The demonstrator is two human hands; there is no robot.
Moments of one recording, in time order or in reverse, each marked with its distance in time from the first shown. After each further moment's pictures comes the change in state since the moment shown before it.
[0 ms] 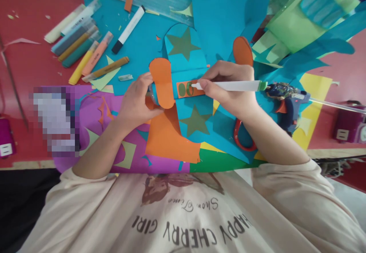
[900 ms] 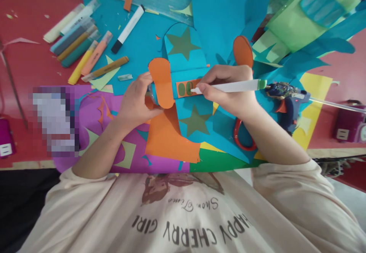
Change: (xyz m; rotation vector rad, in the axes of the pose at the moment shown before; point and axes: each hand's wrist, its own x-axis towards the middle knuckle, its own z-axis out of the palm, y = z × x) left_hand 0.000 0.000 -0.001 0.055 -0.031 0.034; right_hand -0.001 -0.002 -0.002 0.019 -0.063 -0.009
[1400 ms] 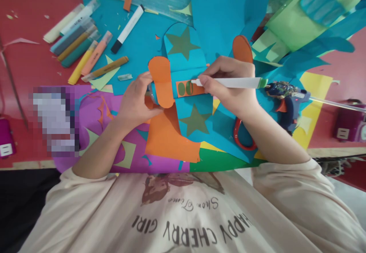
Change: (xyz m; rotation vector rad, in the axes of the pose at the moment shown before) left_hand 0.000 -0.002 0.002 -0.041 0.043 -0.003; right_hand 0.002 0.000 0.002 -0.007 0.063 0.078
